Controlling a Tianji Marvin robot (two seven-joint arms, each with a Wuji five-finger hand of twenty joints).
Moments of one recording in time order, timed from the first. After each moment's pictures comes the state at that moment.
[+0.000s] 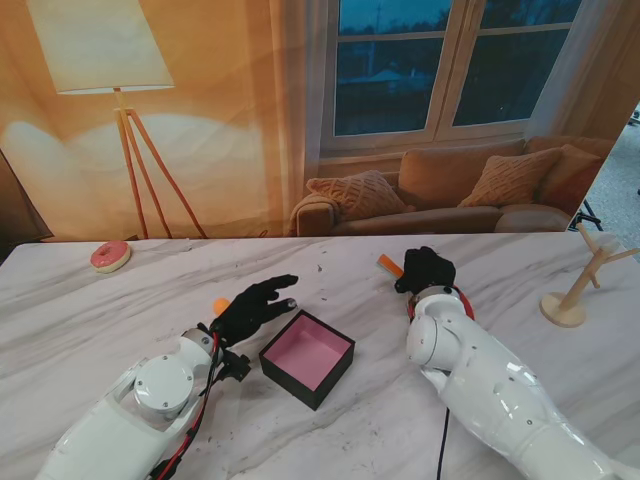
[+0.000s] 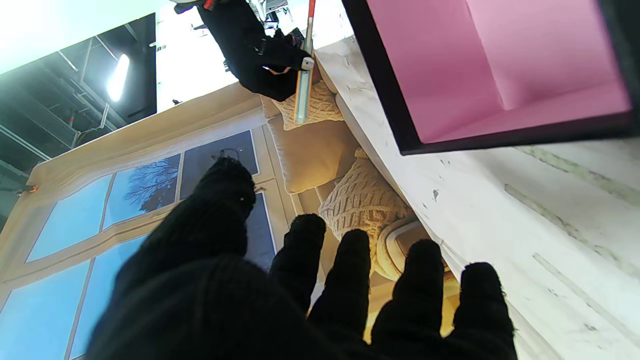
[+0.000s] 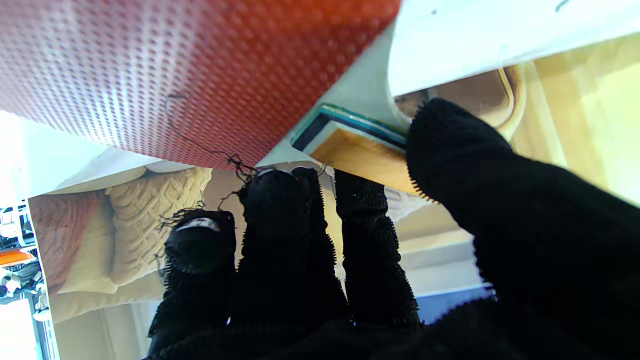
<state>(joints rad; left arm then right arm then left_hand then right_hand) 1.42 -1.16 -1.08 -1.41 -0.01 -0.17 -0.08 -1.11 -1.23 0.91 -1.06 -0.63 0.38 -0.36 0.82 -0.21 0.33 -0.04 0.40 0.17 0.16 0.39 0.30 0.17 0.18 0.34 0.18 0.31 0.13 0.47 -0.07 0.29 0.21 0.81 0.59 -0.80 1.20 -0.33 0.62 0.09 1.13 0.57 0.46 0.17 1.04 0.76 0.82 -0.09 1.37 0.79 0.39 0.01 1.58 1.06</state>
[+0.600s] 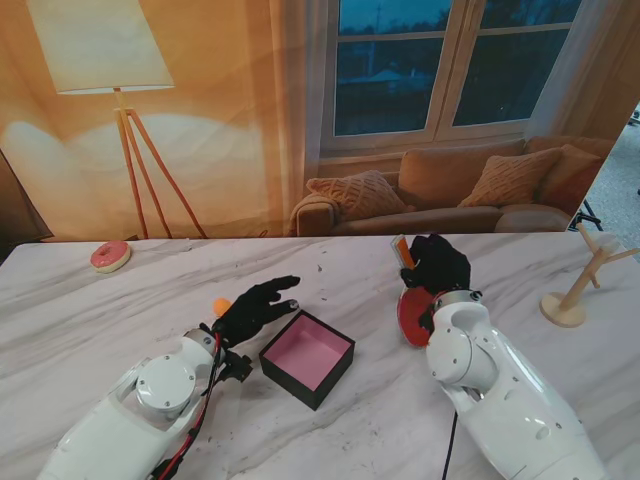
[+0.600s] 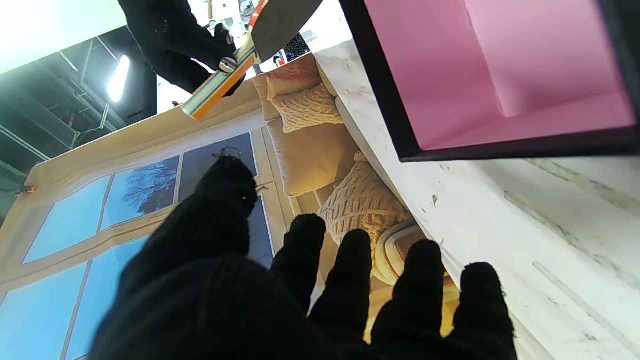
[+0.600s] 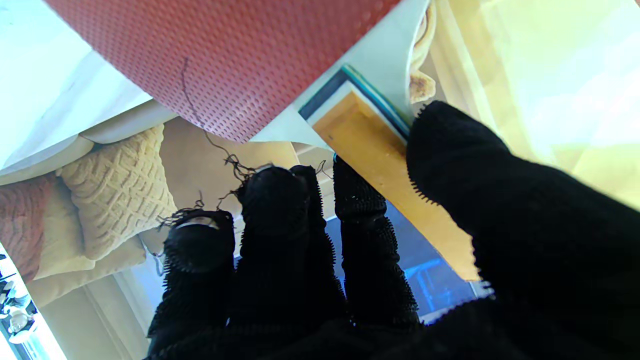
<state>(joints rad) 1.41 -1.16 -1.07 -1.39 -0.02 -0.17 -0.08 -1.36 -1.18 1.14 -1.45 -0.67 0.27 -0.32 0.84 -0.21 0.31 -0.04 0.40 0.17 0.16 0.39 0.30 0.19 0.18 0.34 0.18 0.31 0.13 0.47 -0.07 0.29 0.21 0.81 0.59 -0.77 1.19 -0.33 0.61 0.10 1.13 0.60 0.46 0.17 0.99 0.71 0.81 -0.08 1.37 0.76 0.39 0.01 1.58 1.03</state>
